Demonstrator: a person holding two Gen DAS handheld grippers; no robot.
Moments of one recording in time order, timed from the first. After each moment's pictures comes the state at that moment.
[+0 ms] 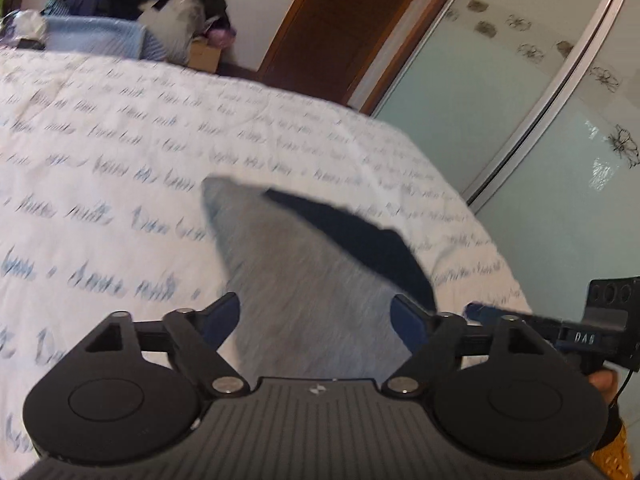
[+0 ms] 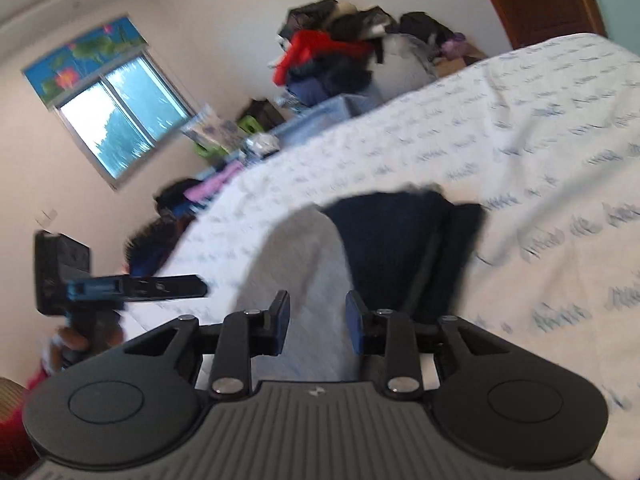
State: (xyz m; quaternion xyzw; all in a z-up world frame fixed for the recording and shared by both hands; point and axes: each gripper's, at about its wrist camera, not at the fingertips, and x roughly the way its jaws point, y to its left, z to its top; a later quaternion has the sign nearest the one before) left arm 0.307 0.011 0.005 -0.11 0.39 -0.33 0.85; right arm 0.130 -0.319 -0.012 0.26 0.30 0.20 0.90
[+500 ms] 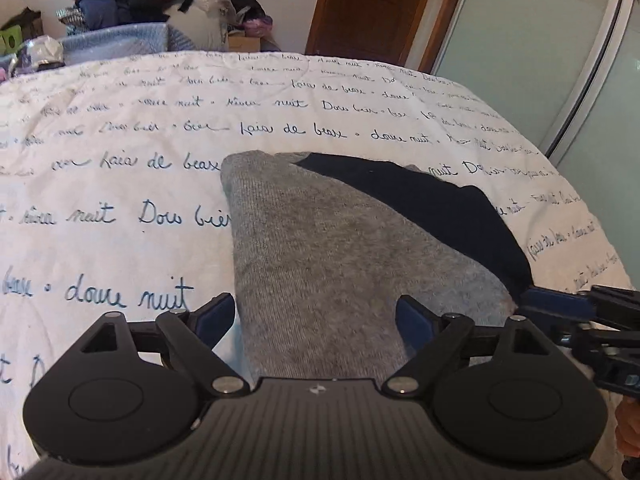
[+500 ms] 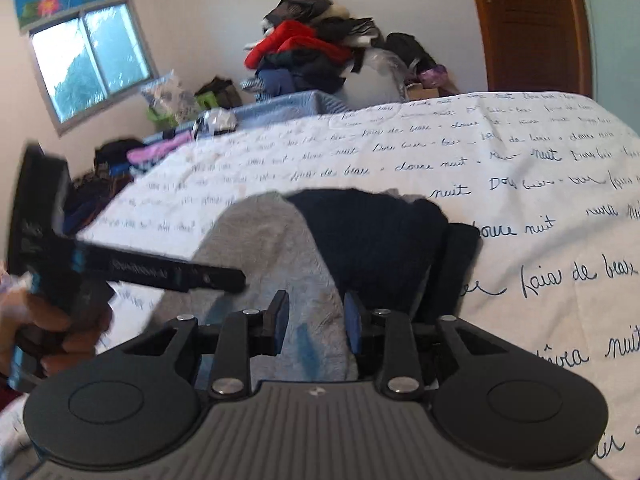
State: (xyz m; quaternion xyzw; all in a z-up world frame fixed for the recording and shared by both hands) left arm 0.315 -0.036 -0.043 0.01 0.41 -0.23 0.88; right arm 0.154 -0.255 -0.027 0.10 0.32 0.10 0.94
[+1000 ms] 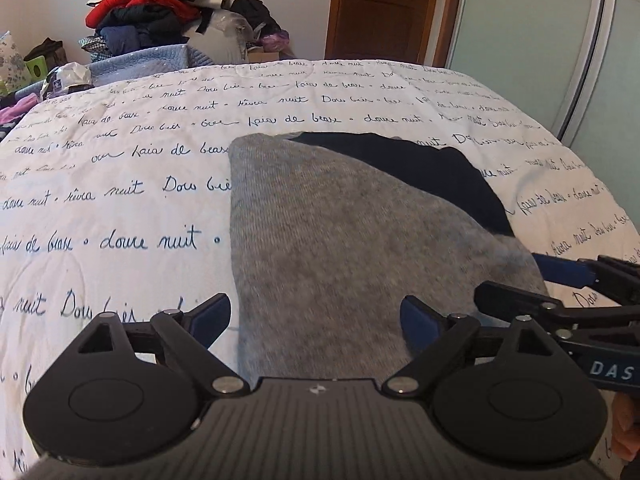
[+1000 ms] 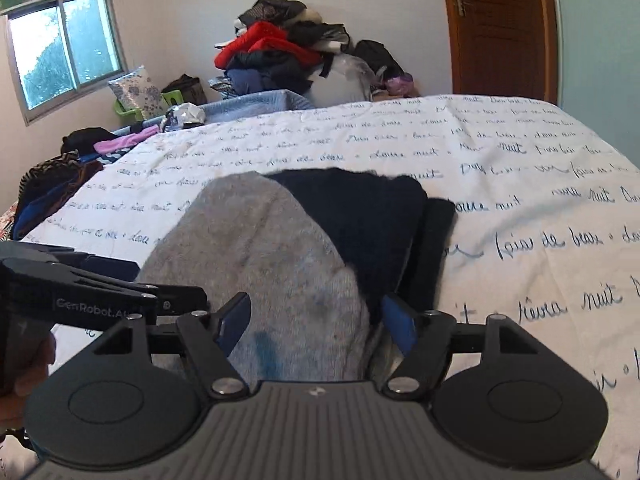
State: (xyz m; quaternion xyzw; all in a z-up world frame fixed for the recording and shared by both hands) left arm 0.240 -0.046 -0.036 0.05 0.39 -0.19 0.90; right arm 0.126 -0.231 -0.041 0.08 0.31 0.04 0.95
